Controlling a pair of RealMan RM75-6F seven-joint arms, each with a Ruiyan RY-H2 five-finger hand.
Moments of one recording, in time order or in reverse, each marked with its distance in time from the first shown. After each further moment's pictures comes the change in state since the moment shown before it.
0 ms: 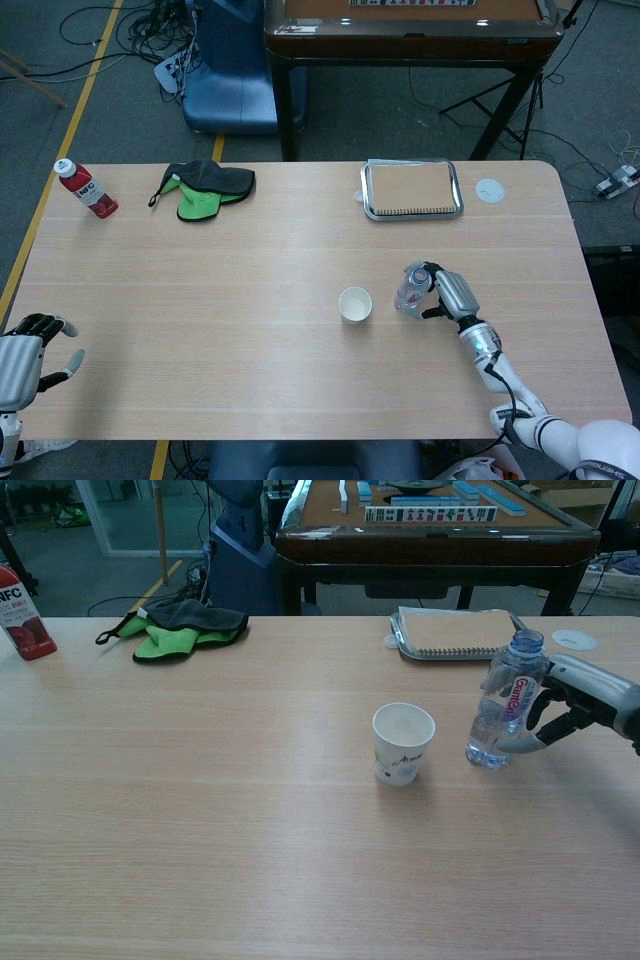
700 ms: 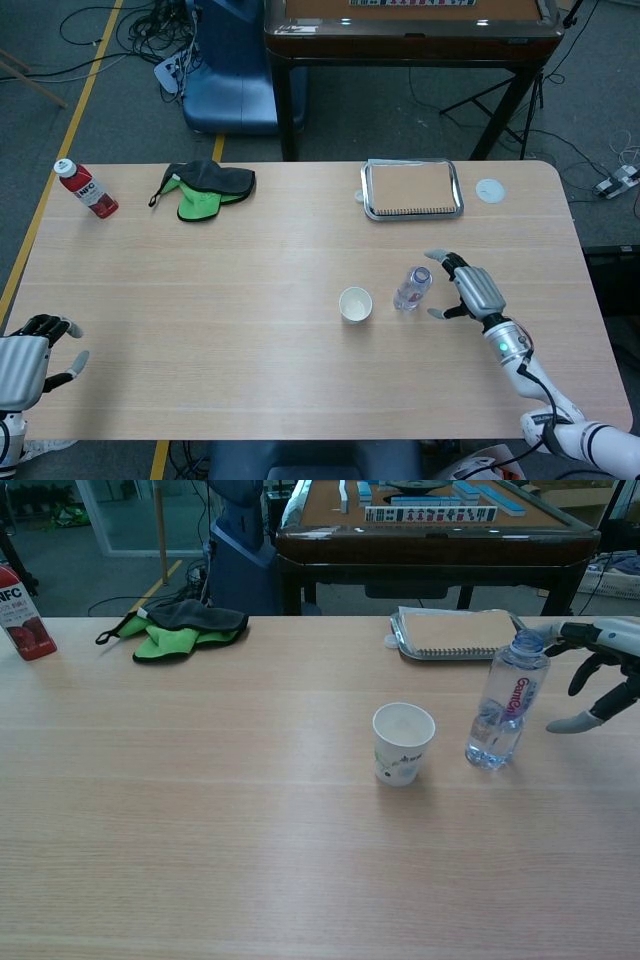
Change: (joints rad) left arm -0.005 -0.011 0.005 0.003 0.005 -0.008 0.021; right arm -0.036 0.291 0.021 -0.402 0.081 -0.028 -0.323
